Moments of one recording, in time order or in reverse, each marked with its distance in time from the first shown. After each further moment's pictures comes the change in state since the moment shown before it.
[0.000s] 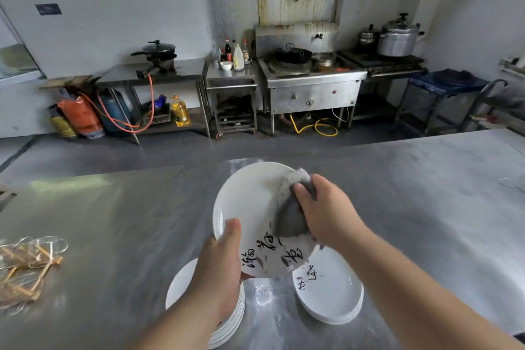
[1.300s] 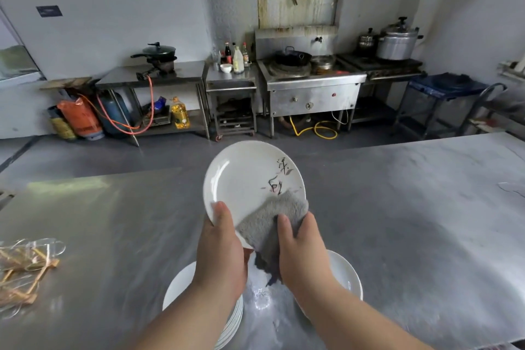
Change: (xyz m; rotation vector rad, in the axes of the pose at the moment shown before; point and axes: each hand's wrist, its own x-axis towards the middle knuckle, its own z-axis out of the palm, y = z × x) left_hand 0.007 0.017 0.020 -0.023 0.132 0.184; right_hand -0.050 -0.007 0.055 0.381 0.085 0.235
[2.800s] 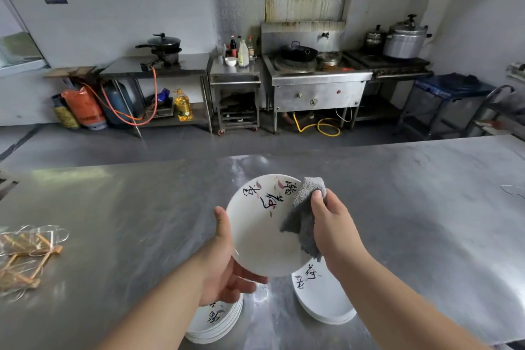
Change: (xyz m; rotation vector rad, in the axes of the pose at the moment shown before) left_hand 0.010 0.001 -0.039 0.394 -0.435 -0.656; right_hand 0.039 0.006 -0.035 0.092 -0.048 0.010
